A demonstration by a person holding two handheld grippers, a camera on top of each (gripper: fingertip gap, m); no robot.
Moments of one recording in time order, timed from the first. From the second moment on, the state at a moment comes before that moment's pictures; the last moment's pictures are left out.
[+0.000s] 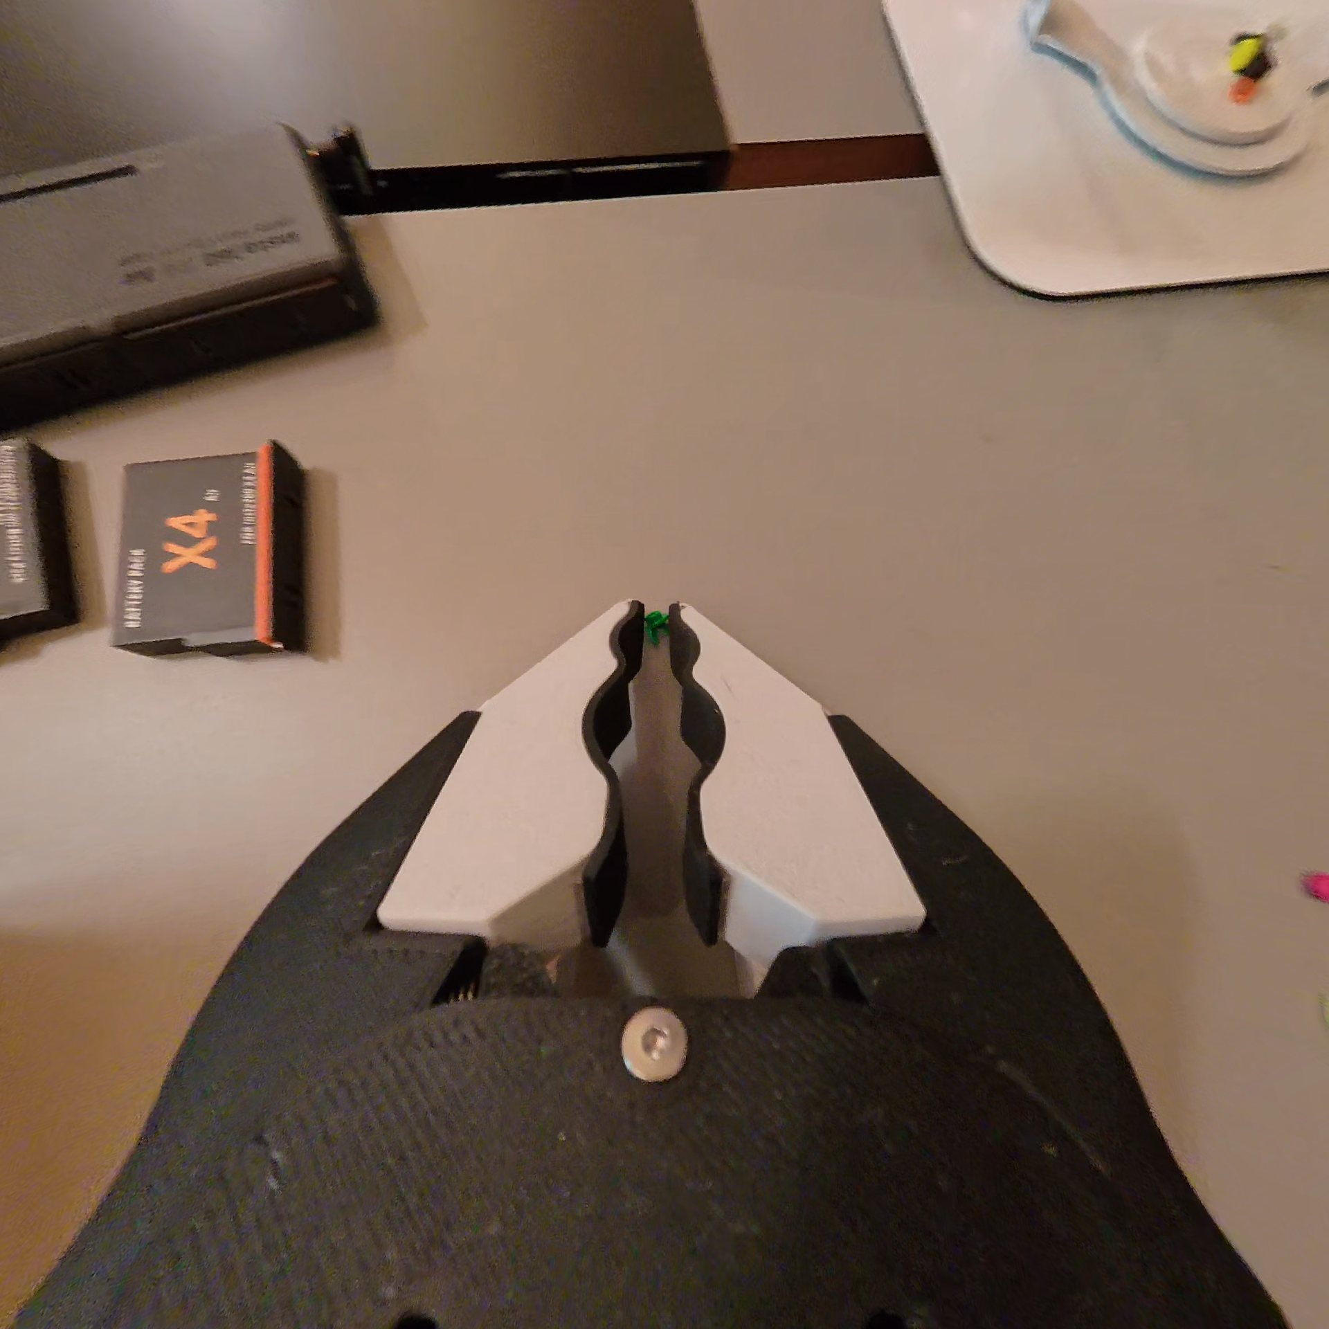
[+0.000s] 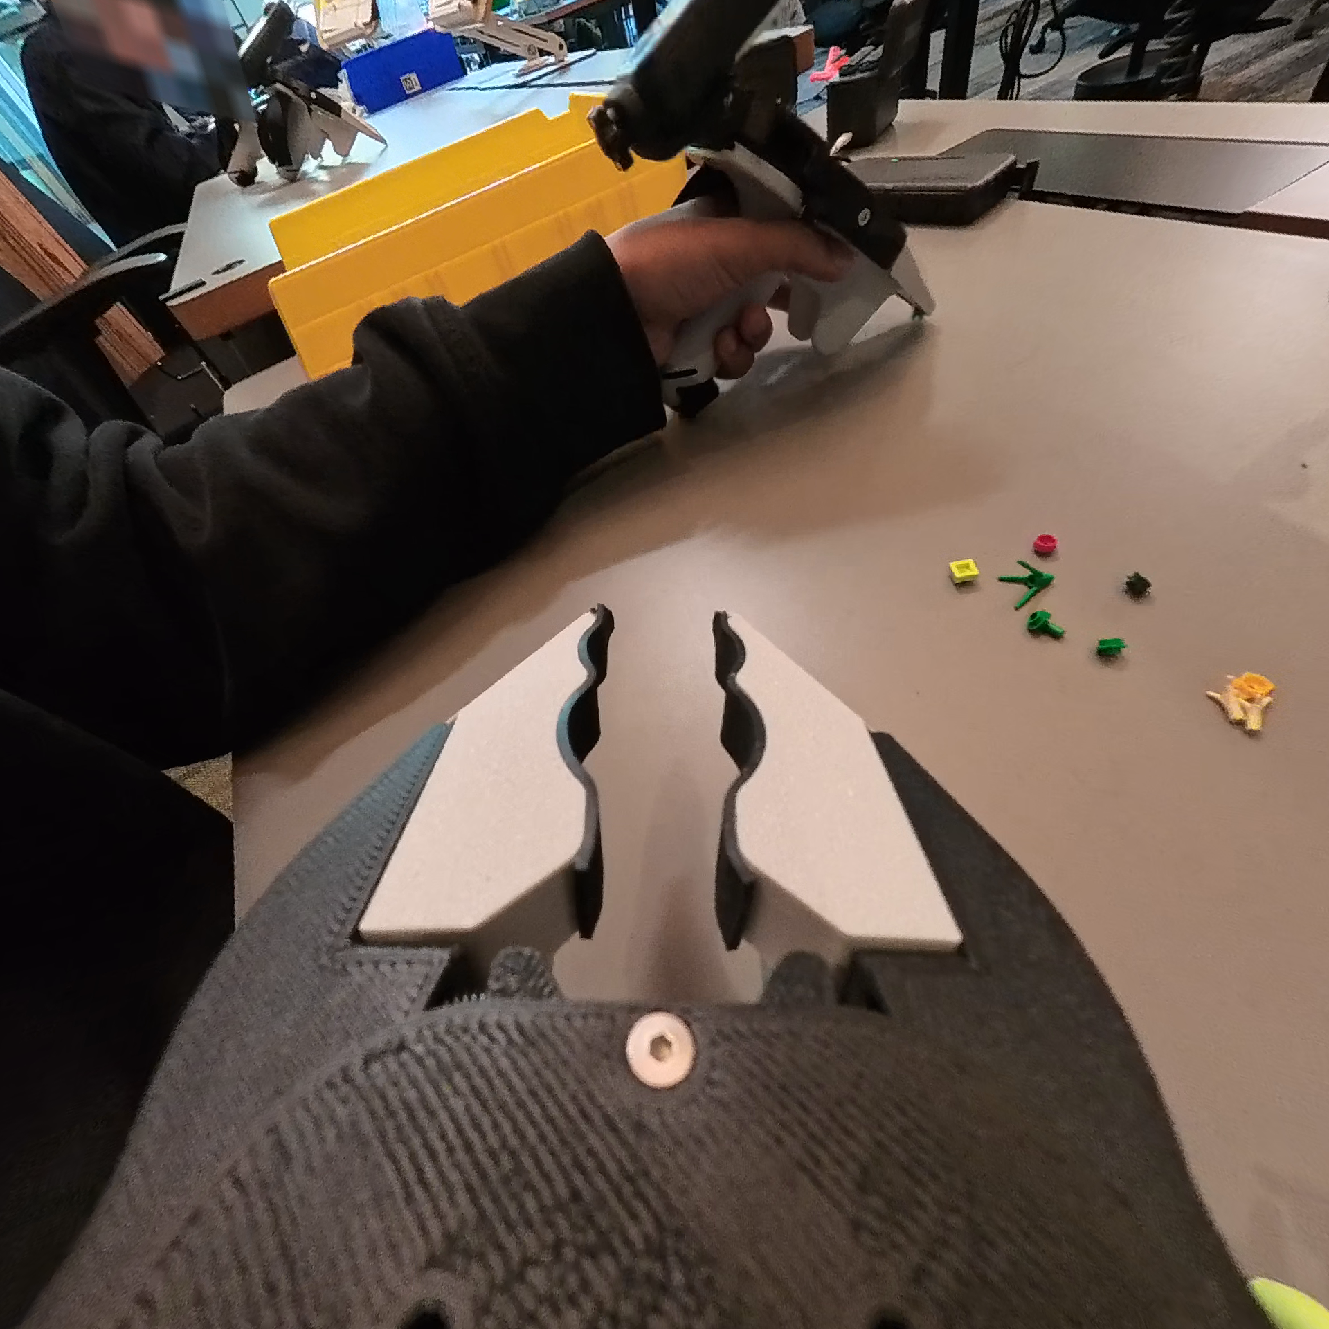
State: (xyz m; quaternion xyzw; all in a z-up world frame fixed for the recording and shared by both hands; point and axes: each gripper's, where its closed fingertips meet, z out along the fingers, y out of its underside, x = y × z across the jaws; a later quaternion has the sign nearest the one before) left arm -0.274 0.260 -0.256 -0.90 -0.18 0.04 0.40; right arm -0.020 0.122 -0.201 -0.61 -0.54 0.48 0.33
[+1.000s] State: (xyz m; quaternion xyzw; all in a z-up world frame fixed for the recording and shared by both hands) left arm -0.087 0.253 -0.215 -0.86 -0.02 -0.13 0.49; right arm -0.019 0.137 -0.186 -0.65 -0.49 0.47 0.35
